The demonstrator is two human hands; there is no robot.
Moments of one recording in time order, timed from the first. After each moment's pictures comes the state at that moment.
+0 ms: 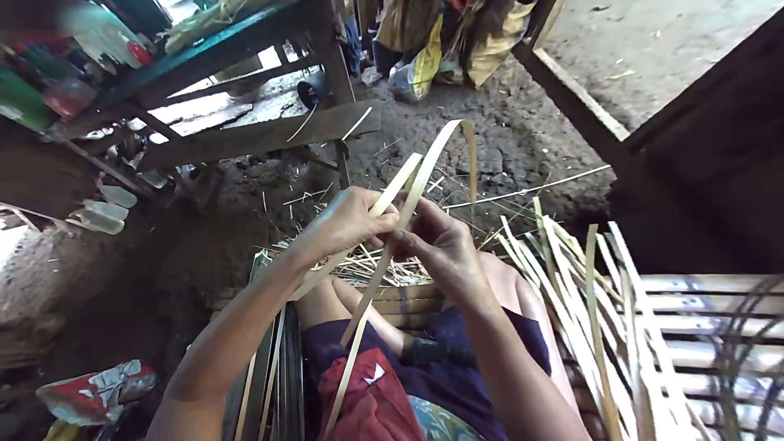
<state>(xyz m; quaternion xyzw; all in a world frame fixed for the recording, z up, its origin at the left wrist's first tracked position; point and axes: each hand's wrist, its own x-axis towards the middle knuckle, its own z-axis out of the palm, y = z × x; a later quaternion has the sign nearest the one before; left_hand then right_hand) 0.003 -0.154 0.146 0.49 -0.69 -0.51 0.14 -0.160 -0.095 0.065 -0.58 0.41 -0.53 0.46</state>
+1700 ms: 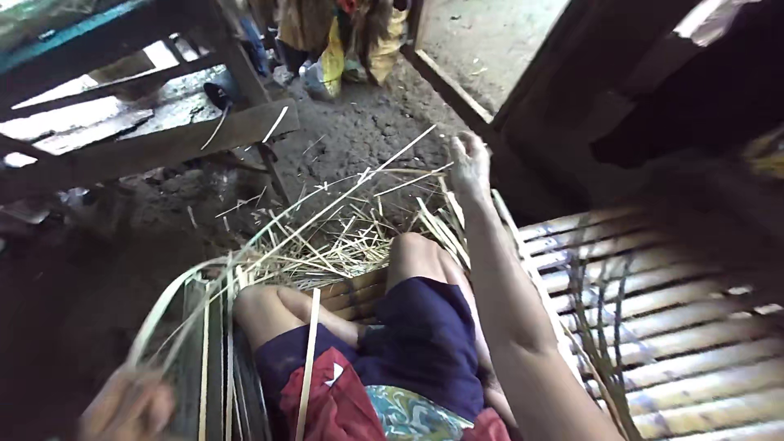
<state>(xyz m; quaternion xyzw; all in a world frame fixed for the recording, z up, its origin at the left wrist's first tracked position) 0.196 0.010 0.068 0.54 -0.52 -0.50 0.43 -0.344 -0.179 0.015 -0.37 0.73 -0.53 0.21</state>
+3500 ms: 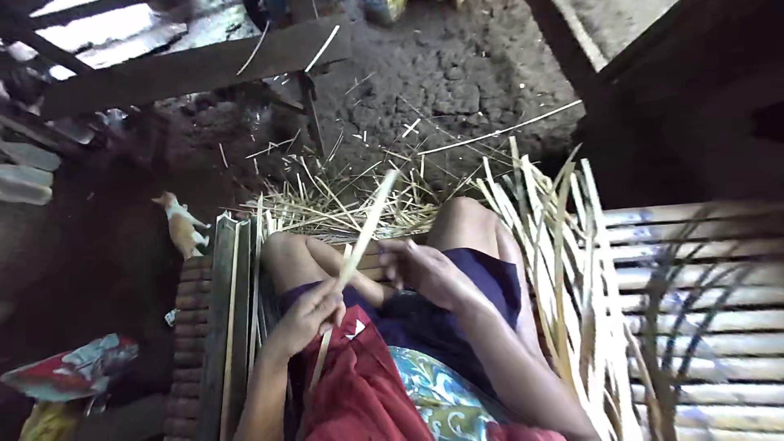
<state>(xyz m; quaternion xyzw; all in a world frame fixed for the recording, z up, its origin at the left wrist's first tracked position) 0.079 -0.004 -0.004 0.44 -0.53 -0.70 0.22 -0.182 -0.028 -0.028 -0.36 0.47 -0.37 0.72</state>
